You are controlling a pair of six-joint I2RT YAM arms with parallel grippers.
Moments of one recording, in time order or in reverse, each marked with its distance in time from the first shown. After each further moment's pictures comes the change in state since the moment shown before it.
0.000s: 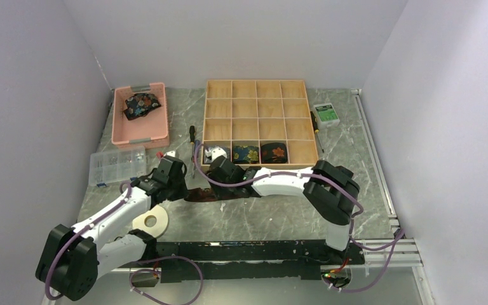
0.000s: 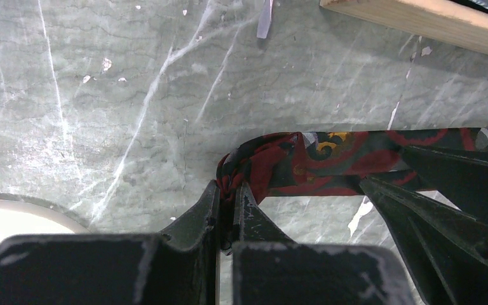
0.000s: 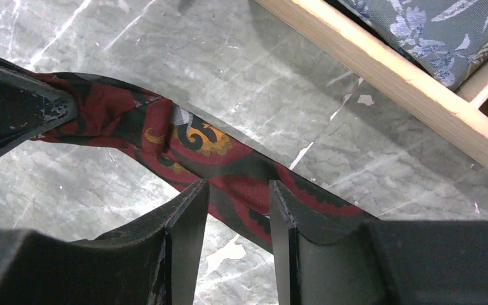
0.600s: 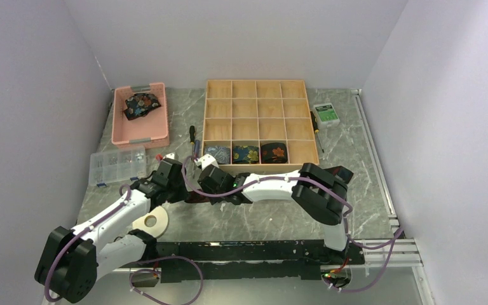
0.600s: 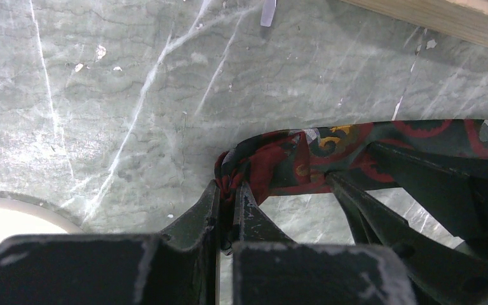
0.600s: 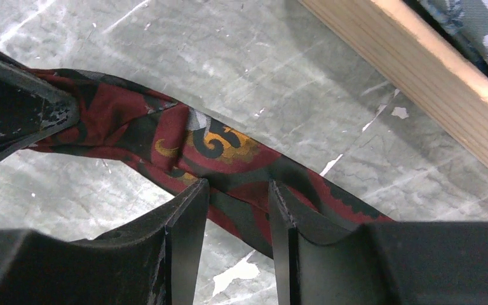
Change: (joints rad) left arm 0.000 -0.020 -0.037 0.022 0.016 -0.019; right arm 0.073 0.081 0.056 -0.006 0.097 -0.074
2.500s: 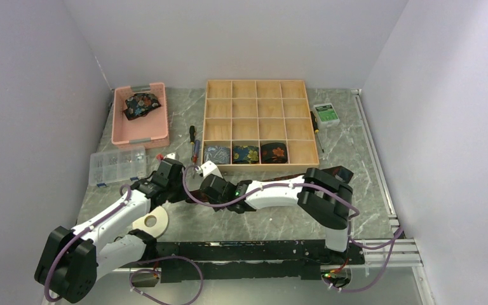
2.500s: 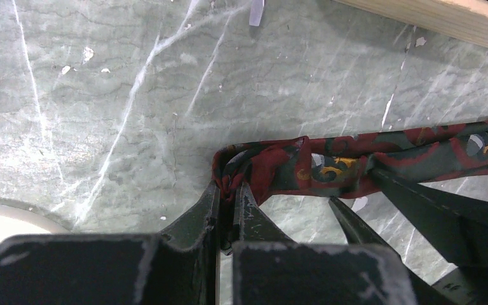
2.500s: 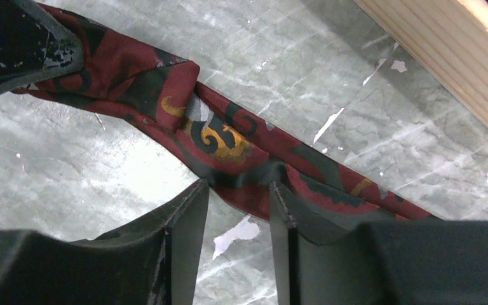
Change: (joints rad) left arm -0.001 0.000 -0.005 0.019 0.016 0.000; right arm 0.066 -0.048 -0.064 -0.013 0.097 0.010
